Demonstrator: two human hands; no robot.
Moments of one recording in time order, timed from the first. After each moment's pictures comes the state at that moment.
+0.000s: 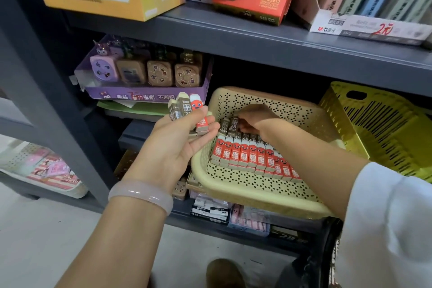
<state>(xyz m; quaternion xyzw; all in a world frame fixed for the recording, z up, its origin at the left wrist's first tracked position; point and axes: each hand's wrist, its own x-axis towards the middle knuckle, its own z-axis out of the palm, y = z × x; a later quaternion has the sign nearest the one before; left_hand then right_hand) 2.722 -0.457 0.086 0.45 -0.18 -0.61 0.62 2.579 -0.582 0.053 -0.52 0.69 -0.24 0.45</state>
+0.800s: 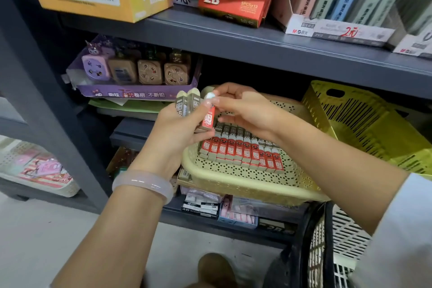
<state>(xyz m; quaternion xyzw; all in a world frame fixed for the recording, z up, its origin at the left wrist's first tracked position) 2.705 -0.451 0.091 0.51 -0.34 -0.54 0.58 2.570 -0.523 0.103 -0.62 0.35 -0.32 0.62</state>
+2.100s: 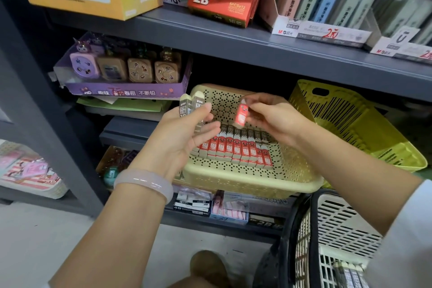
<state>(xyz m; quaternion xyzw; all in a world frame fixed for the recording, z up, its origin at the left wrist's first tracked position) 2.689 -0.446 0.095 0.45 -0.25 -0.62 0.59 2.511 -0.520 0.094 -0.52 0.51 -0.39 0.57</state>
